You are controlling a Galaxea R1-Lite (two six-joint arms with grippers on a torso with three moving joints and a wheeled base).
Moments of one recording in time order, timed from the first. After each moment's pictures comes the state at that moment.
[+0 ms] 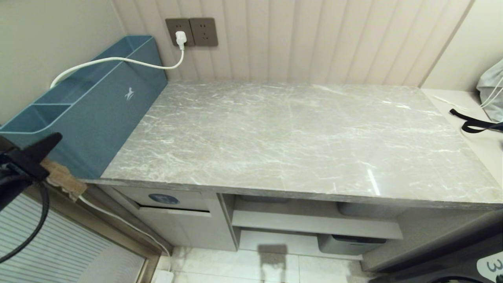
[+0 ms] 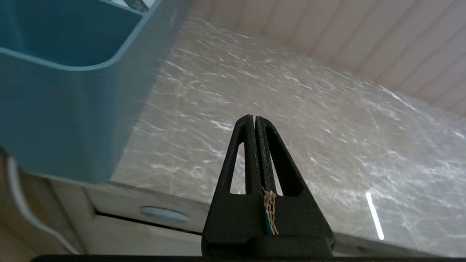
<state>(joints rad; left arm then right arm) 0.15 1.20 -0.37 -1.01 -0.23 -0.32 -0.22 0.45 -0.05 -0.15 0.20 -0.21</state>
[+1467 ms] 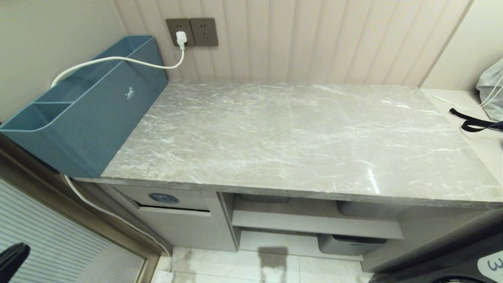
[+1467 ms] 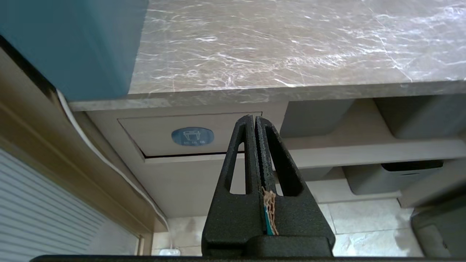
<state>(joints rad) 0.24 0.49 -0.18 -0.36 -0.40 0.04 0.00 0.00 -0.05 0.12 0.02 -0.12</state>
